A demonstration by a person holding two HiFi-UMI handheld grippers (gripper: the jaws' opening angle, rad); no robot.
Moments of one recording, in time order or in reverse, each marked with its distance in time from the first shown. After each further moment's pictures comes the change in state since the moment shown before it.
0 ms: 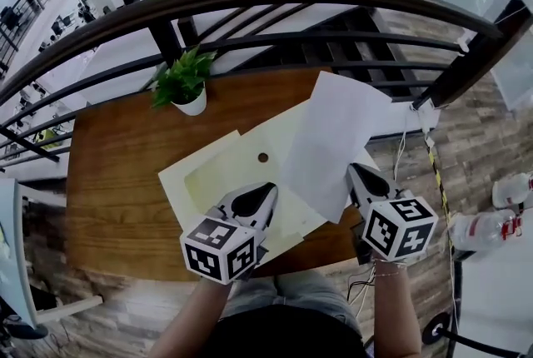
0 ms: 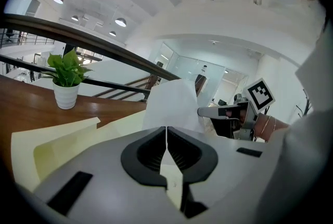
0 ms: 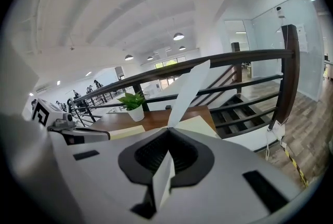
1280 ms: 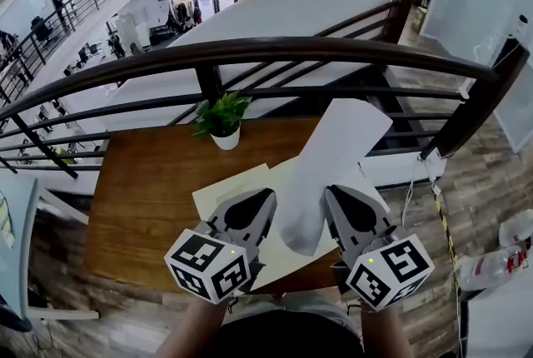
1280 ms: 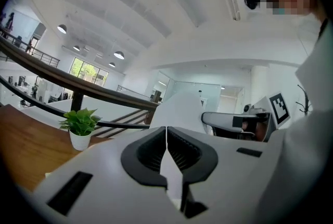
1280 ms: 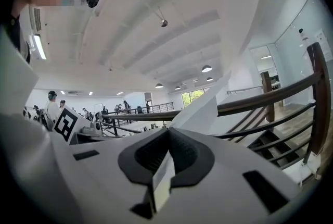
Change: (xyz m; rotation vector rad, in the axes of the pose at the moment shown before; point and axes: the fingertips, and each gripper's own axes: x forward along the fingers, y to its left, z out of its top) left arm -0.107 -0.028 0.095 0.106 -0.319 0.028; right arm -0.077 0.160 0.083 -0.168 -0.378 0.282
